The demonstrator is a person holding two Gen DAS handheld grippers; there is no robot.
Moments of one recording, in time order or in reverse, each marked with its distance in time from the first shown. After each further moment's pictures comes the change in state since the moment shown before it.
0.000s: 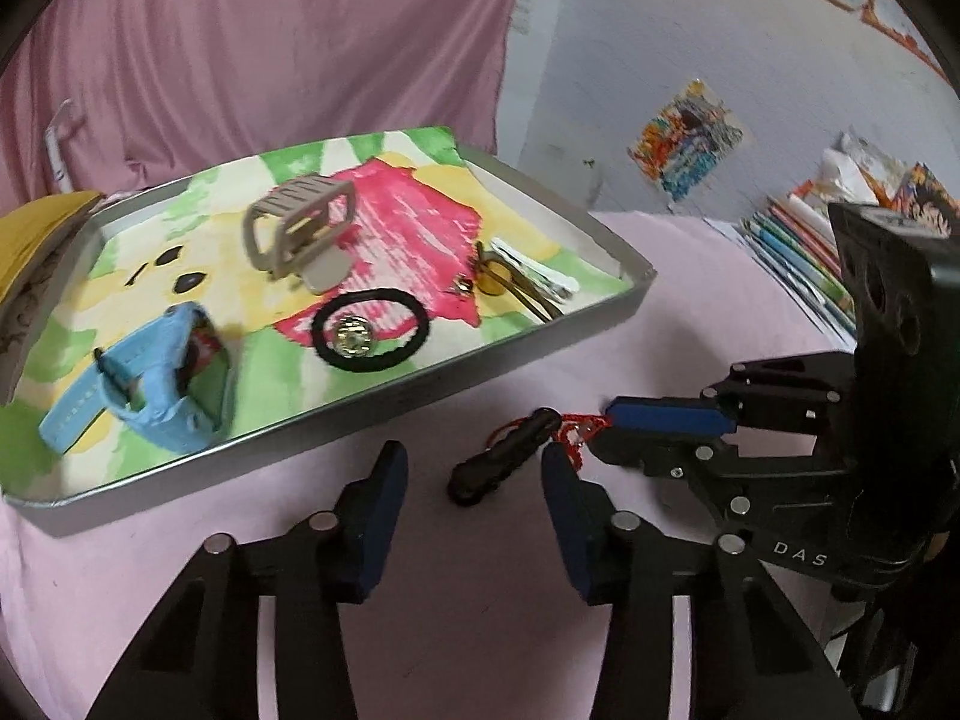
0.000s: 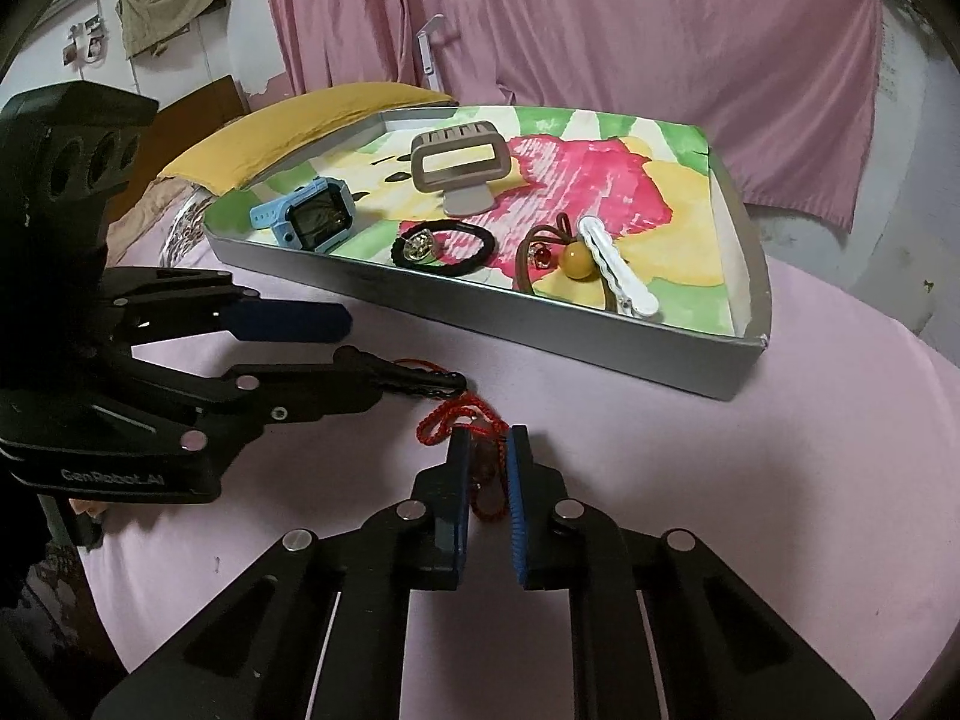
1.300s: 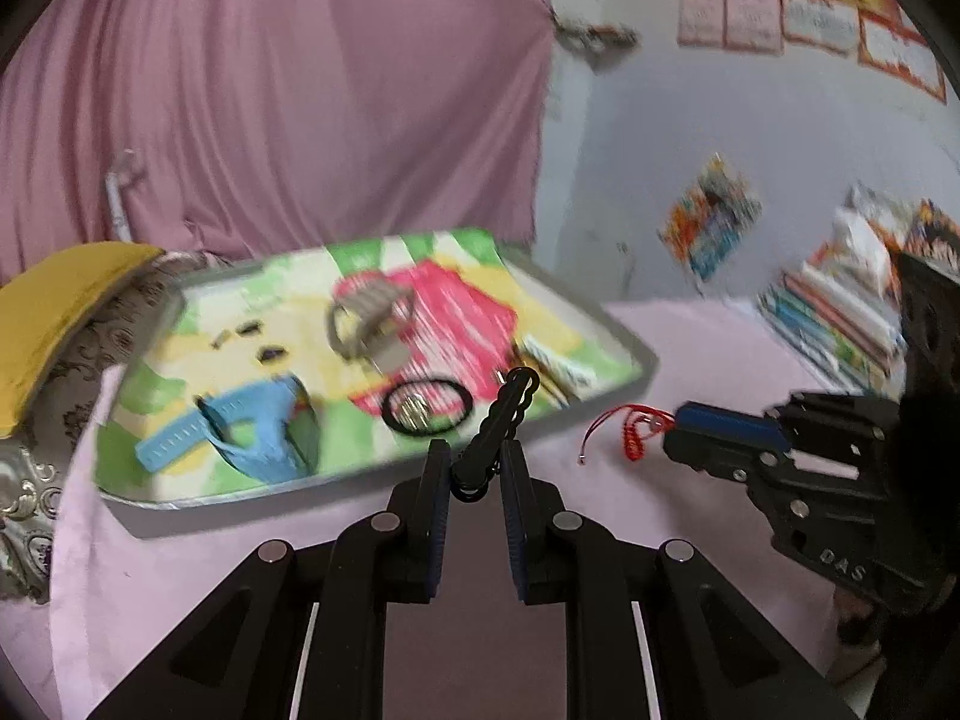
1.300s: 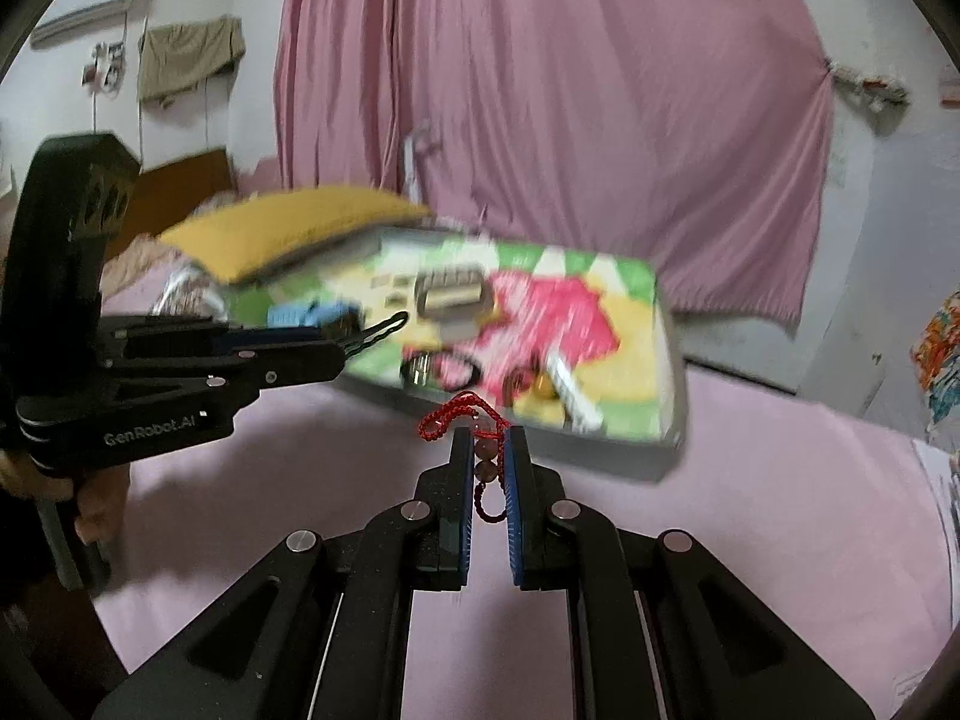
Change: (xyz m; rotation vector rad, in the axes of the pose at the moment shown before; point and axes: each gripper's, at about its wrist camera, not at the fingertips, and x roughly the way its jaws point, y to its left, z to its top) left arm -0.058 0.001 -0.006 -0.046 -0.262 0.126; right arm -0.066 0.018 -0.003 -0.031 -0.323 -0.125
